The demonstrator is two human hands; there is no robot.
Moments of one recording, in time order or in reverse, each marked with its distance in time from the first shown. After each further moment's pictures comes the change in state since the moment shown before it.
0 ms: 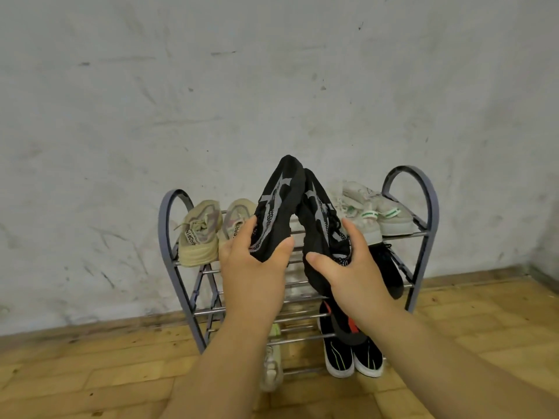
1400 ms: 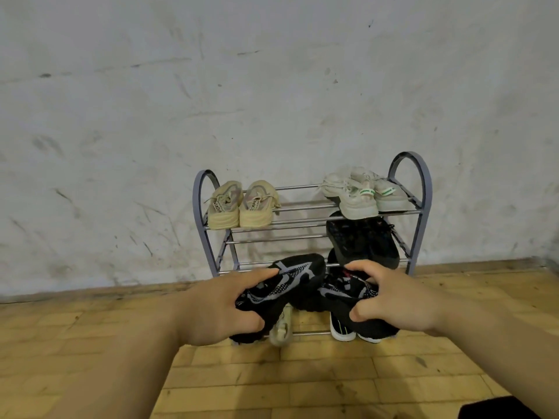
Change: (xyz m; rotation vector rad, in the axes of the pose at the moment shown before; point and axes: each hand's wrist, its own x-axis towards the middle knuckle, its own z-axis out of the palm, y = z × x) left_hand -0.077 0.012 -0.133 0.641 -0.890 0.025; right_hand -0.072 -0.008 -0.098 -0.562 -0.680 0.223
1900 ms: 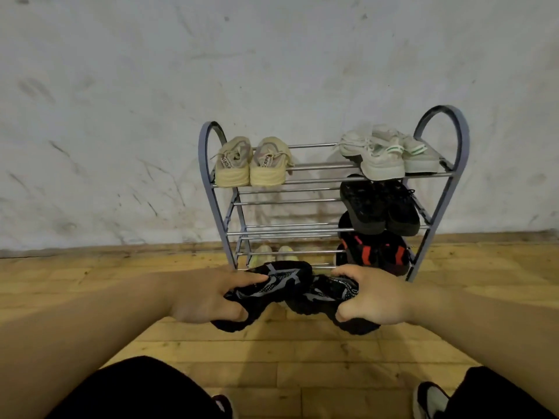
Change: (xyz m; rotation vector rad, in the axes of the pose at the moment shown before) left_hand 0.021 -0.088 0.014 0.179 -0.396 -0.166; right_hand 0.051 0.020 0.071 -0.172 -0.227 0.090
